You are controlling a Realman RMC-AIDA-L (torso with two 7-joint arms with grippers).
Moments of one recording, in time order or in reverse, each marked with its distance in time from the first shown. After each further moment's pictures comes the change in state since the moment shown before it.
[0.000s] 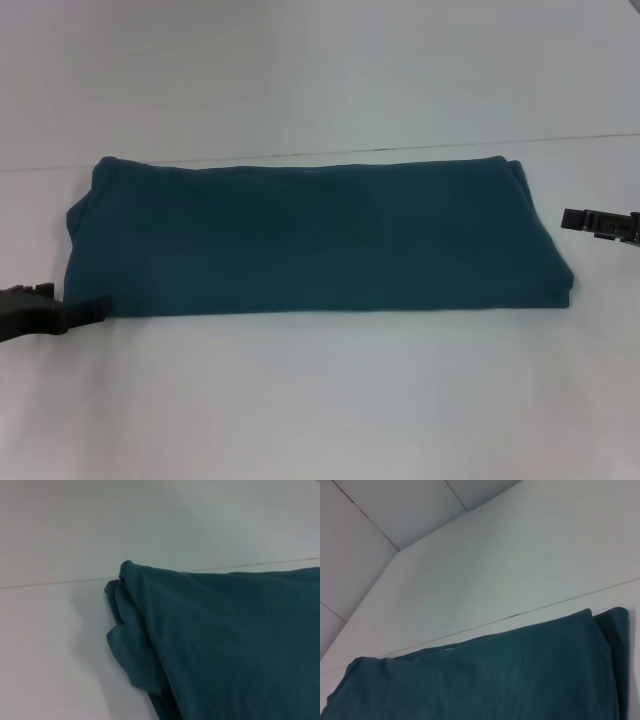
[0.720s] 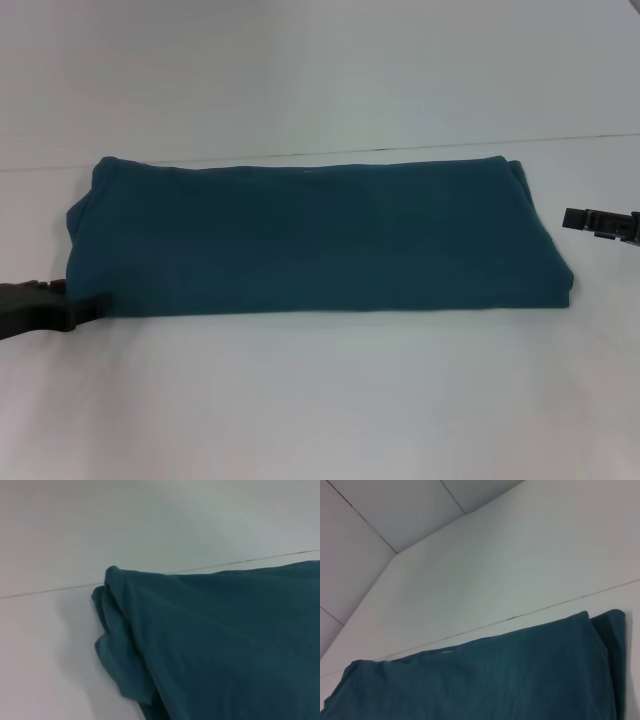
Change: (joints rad) left arm -0.005 -0.006 0.047 0.016 0.007 -0.021 -0.001; right arm -0.001 0.004 0.007 0.000 0.000 0.007 -0.004
